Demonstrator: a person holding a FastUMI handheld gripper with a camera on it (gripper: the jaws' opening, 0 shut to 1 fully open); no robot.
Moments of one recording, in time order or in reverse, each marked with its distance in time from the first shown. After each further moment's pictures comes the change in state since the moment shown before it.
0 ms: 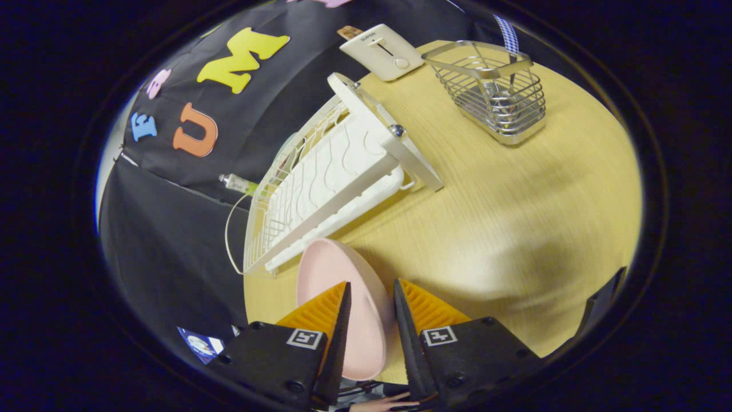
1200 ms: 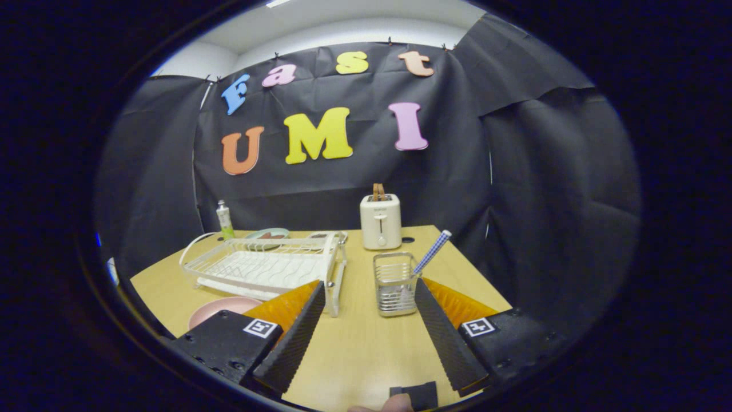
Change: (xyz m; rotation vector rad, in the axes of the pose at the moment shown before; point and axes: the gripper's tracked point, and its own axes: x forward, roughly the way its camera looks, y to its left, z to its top) arm -0.169 -0.076 0.095 -0.578 -0.874 -0.310
